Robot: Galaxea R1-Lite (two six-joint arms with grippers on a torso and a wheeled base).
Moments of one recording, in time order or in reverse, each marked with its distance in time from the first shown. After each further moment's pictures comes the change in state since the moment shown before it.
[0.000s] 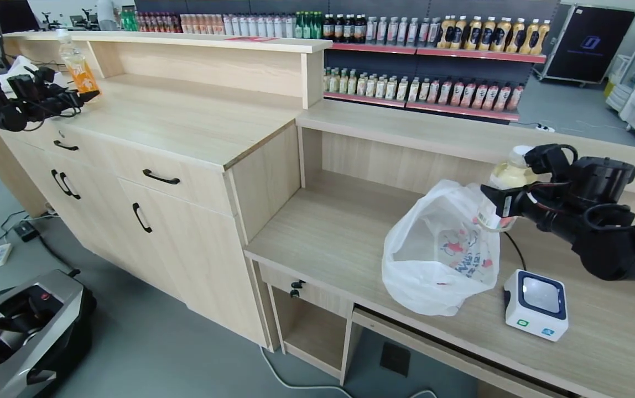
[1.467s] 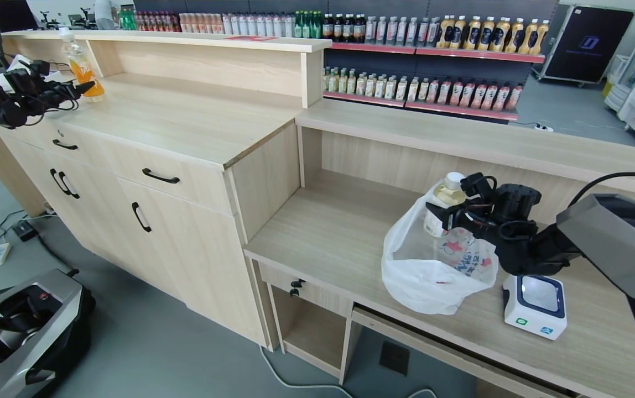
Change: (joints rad) left arm 0.000 0.000 0.000 0.000 0.000 0.000; right arm 0.039 0.479 -0.473 -0.026 0.261 -0.006
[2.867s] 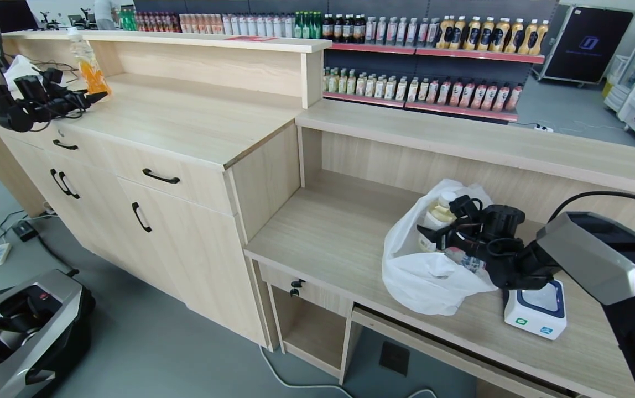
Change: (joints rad) left arm -0.001 0.000 0.000 0.000 0.000 0.000; right arm -0.006 0.123 -0.035 0.009 0.037 -0.058
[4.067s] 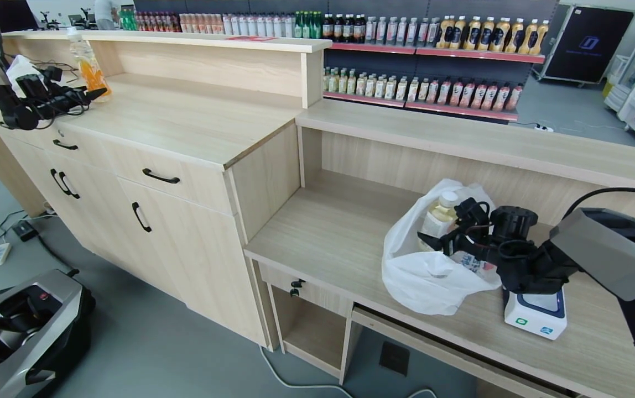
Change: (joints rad) left arm 0.000 0.000 0.000 0.000 0.000 0.000; right arm -0.021 -0.070 0.123 -0.033 0.091 -0.074
